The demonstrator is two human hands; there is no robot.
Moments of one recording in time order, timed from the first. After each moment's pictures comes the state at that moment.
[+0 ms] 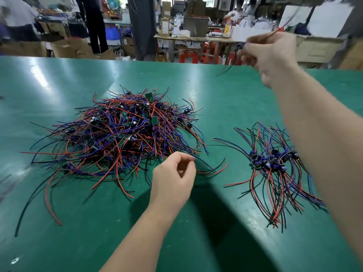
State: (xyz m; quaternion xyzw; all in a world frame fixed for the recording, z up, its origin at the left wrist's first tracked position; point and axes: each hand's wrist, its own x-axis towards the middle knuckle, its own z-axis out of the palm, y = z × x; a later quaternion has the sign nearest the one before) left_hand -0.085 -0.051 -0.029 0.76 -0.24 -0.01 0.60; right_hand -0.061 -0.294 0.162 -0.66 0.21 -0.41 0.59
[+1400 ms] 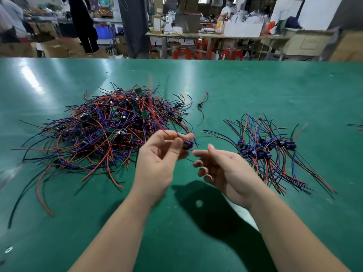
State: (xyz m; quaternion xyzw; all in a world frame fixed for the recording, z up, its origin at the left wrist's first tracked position) left_hand -0.099 -0.046 0.001 0.55 -0.31 -0.09 0.77; right_hand -0.187 -0.171 0.003 -0.54 0.19 -0.09 0.81
